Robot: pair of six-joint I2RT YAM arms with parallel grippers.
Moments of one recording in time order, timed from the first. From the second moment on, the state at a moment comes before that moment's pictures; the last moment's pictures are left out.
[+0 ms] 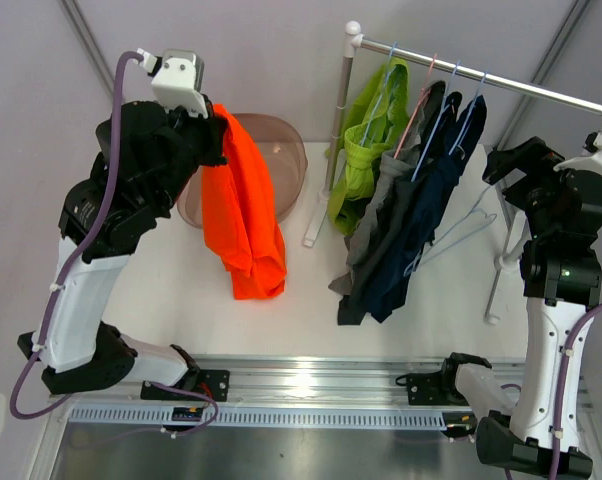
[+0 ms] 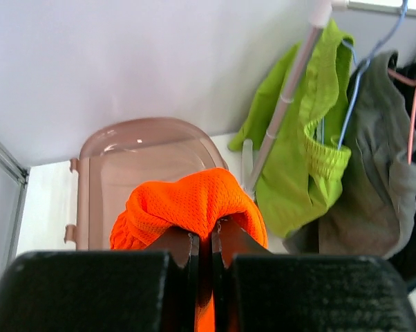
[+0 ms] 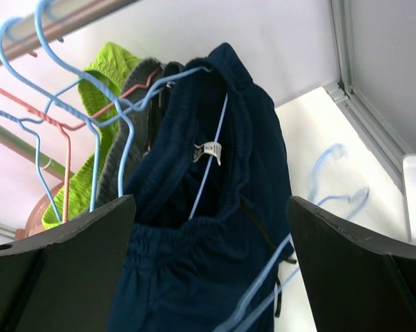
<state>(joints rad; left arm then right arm) -0.75 1.34 2.14 -0.90 -0.49 -0.09 -0.19 0.93 1.39 -0.53 -0.04 0.45</state>
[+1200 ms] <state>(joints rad) -0.13 2.51 2.46 -0.60 -0.07 -0.18 -0.11 0.65 1.00 -0.62 -0.18 0.55</state>
